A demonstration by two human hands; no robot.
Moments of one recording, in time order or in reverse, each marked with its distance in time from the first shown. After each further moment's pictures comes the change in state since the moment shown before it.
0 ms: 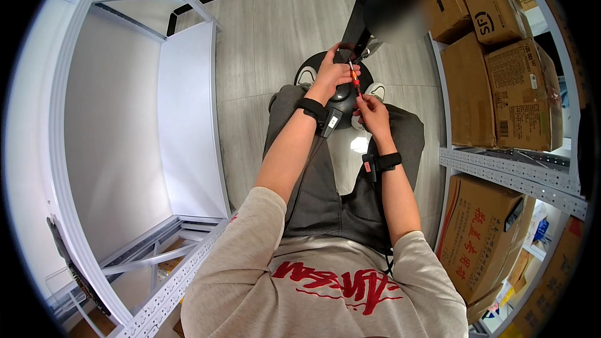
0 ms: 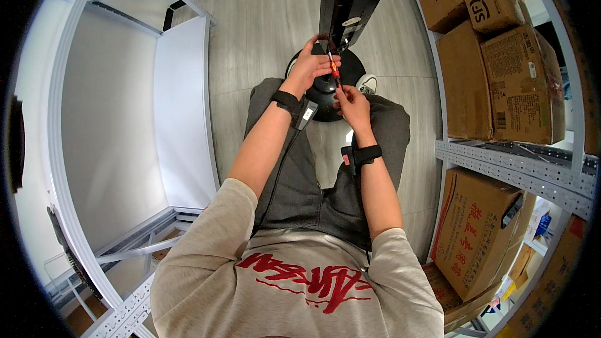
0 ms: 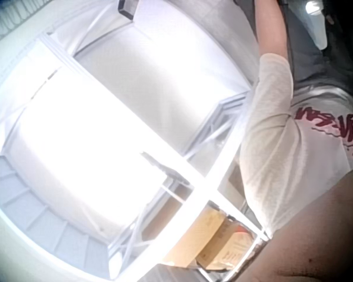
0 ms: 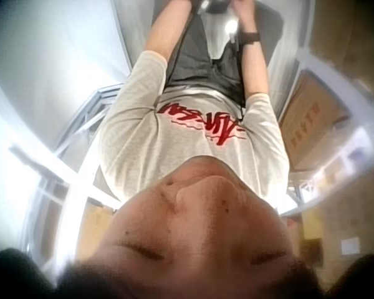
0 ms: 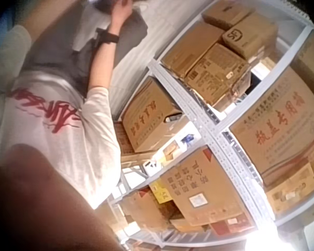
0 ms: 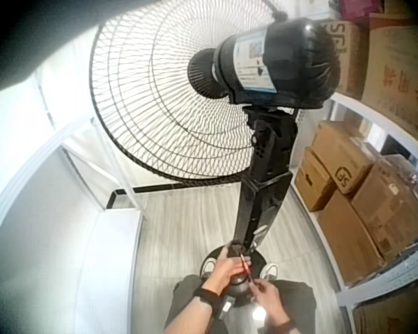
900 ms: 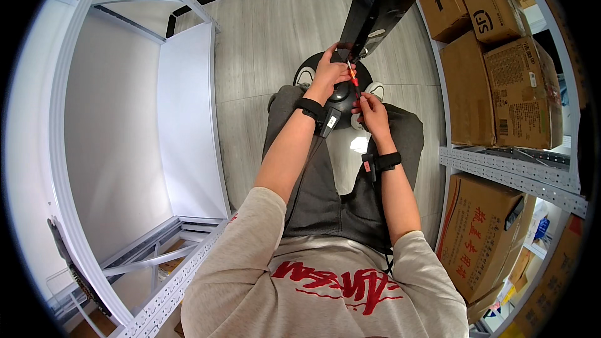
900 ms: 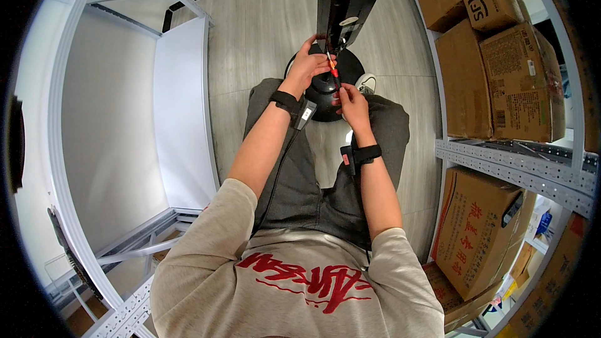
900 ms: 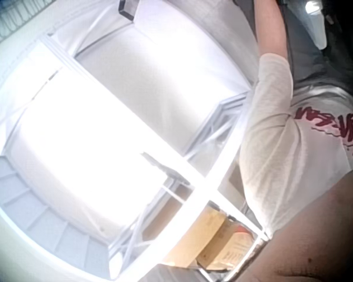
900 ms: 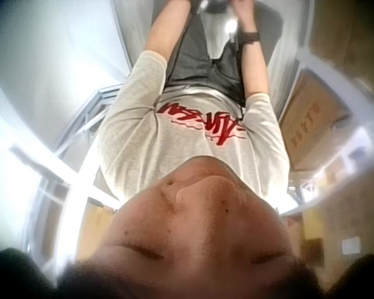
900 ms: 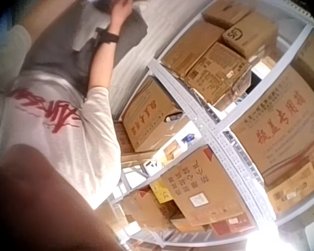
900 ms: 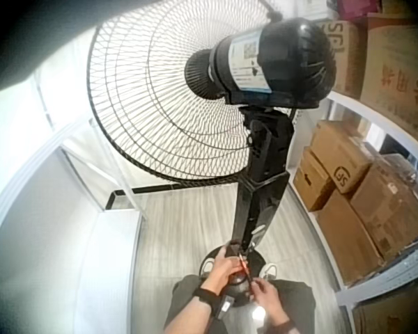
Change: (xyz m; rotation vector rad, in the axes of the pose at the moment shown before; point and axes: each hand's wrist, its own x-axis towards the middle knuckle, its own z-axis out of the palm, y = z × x) left_hand 0.005 -0.002 -0.001 -0.005 0.025 0.008; right_hand 0.004 0.007 -0.004 0.063 -0.037 -0.020
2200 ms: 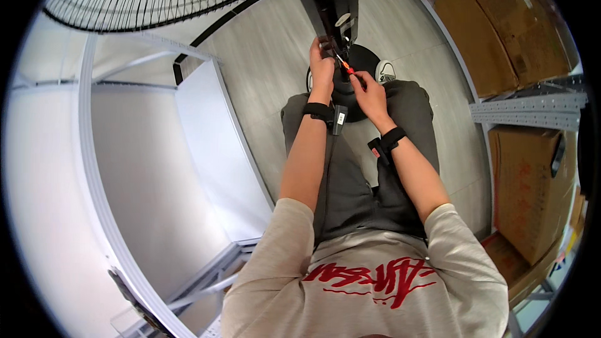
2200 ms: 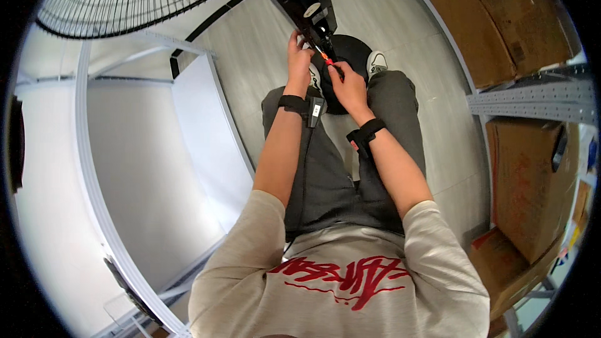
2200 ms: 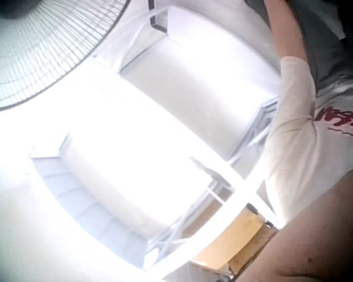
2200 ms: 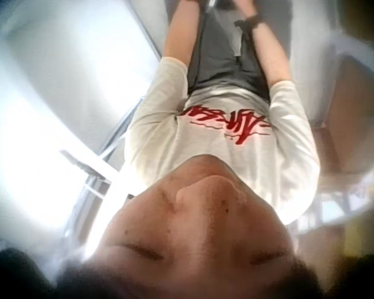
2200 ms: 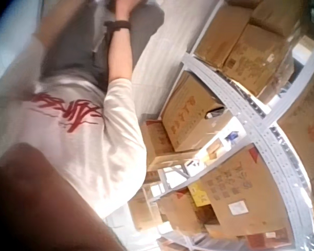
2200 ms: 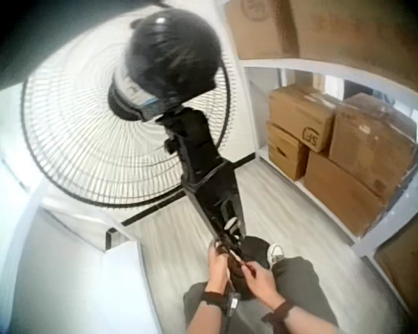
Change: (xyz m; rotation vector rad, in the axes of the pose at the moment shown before) left_hand 0.024 -0.016 0.005 0.217 0.100 0.402; right_hand 0.006 -0.015 0.031 -0.304 0.396 -0.217
